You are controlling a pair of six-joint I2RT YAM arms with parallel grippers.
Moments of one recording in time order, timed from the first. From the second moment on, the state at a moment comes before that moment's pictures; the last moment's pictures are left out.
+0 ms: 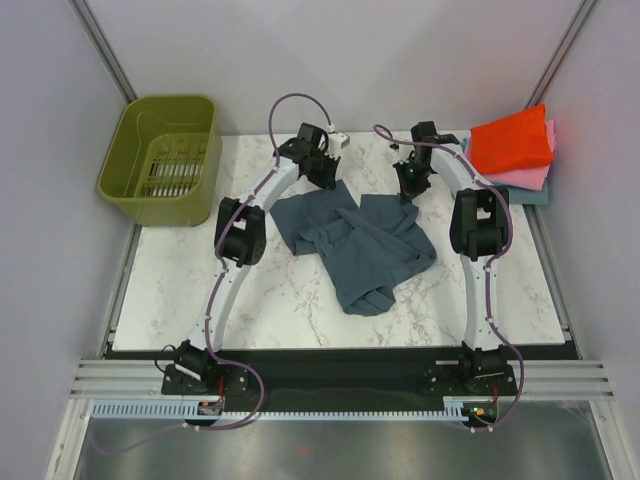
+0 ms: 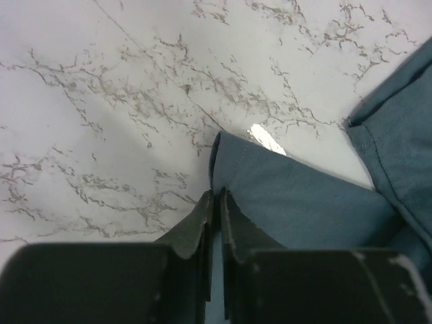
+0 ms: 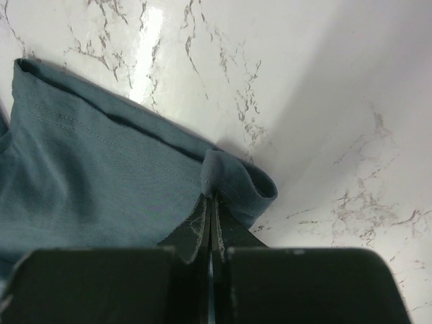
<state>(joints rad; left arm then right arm) -0.42 2.67 2.46 -0.66 0.34 0.18 0.13 2.44 2.14 -0.95 -0.23 -0.17</state>
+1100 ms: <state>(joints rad) -0.24 1.72 2.18 -0.69 0.32 0.12 0.06 1.62 2.15 -0.87 -0.18 -0.19</state>
